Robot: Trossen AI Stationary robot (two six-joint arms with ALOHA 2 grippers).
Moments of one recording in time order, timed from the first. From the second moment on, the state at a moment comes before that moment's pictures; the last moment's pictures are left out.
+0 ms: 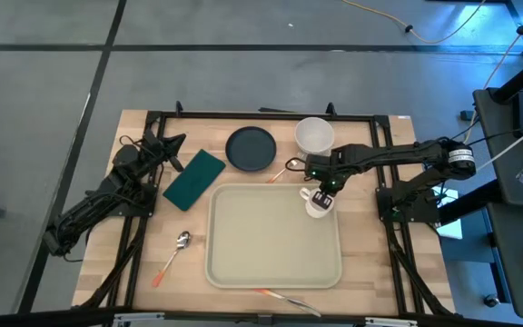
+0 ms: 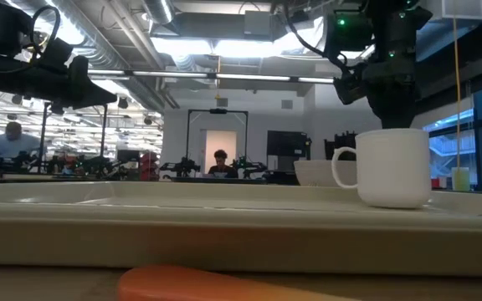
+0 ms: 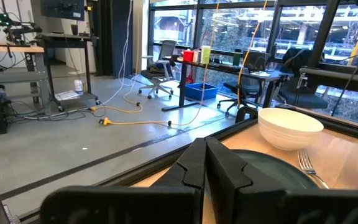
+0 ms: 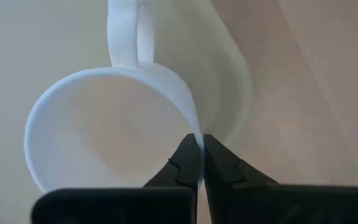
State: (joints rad) left arm 0.79 0.01 0.01 0.03 -0.01 -0.12; right arm -0.12 1.47 0.99 -0.99 -0.05 0.47
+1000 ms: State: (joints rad) left arm 0.79 0.01 0.01 0.03 -0.01 -0.12; right arm -0.12 1.47 1.22 -1.23 0.18 0.37
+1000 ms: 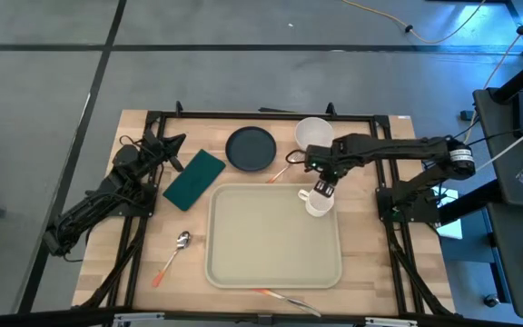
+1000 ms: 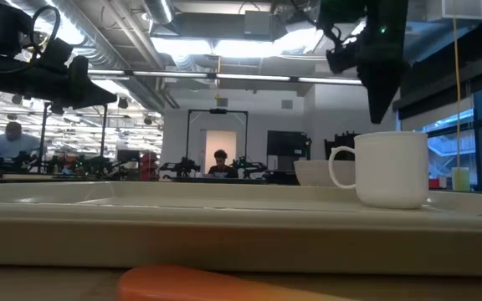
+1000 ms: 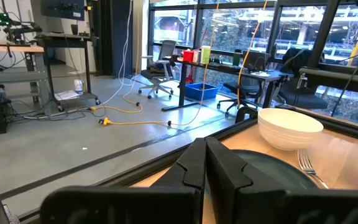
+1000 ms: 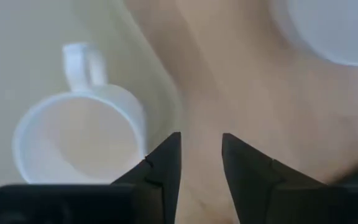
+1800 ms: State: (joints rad) left arm 0.79 0.01 0.01 0.09 -0.02 -0.35; right arm -0.24 0.66 0.65 -0.74 0.19 0.36
